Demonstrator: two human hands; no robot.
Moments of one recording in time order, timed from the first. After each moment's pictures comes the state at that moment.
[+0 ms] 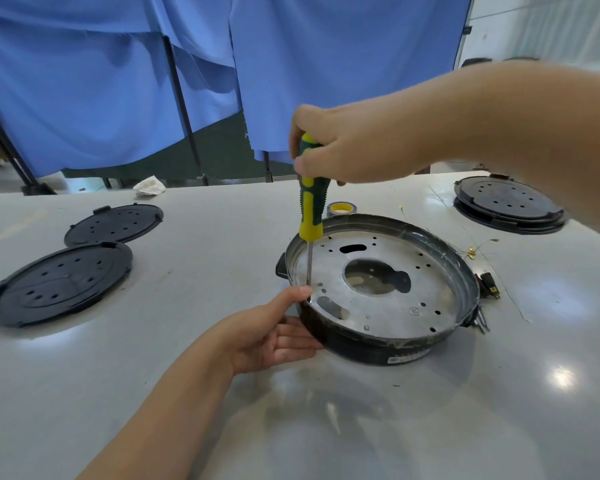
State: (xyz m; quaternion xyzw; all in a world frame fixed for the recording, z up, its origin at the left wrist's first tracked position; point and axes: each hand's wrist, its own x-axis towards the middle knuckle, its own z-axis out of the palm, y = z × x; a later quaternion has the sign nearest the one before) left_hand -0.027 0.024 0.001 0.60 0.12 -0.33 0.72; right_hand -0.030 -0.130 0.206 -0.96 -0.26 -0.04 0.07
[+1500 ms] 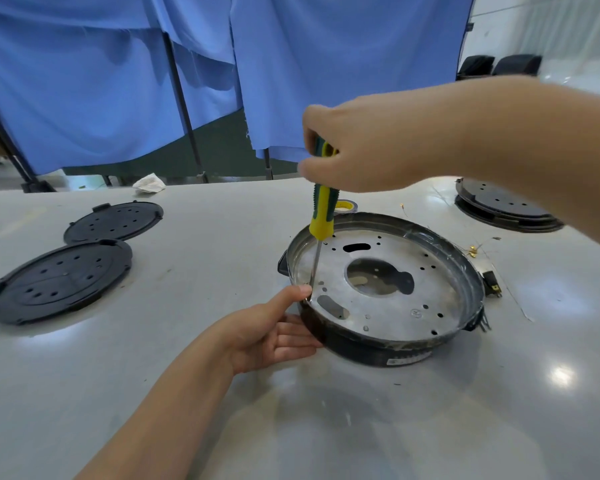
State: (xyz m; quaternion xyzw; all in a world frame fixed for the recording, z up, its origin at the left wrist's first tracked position) left_hand -0.027 0.023 0.000 0.60 0.12 -0.33 0.72; right_hand -0.021 -0.137 0.200 -0.96 -0.26 -0.10 -0.04
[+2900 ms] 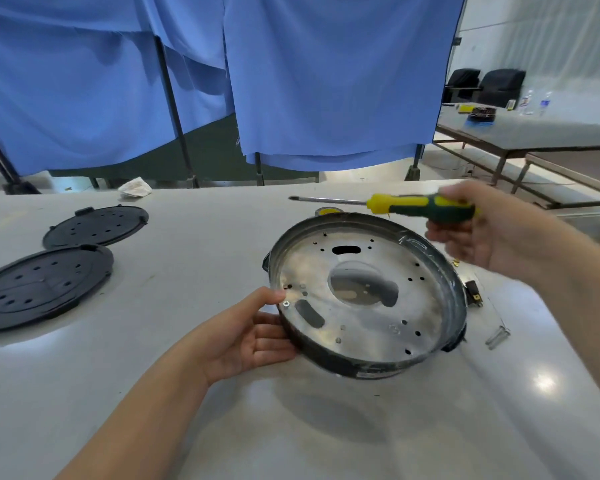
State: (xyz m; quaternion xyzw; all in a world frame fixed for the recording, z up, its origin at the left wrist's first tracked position) left_hand -0.023 0.032 -0.003 0.58 0.10 -0.31 0.75; right_hand -0.015 -0.267 0.115 -0.70 0.07 0.04 0.71
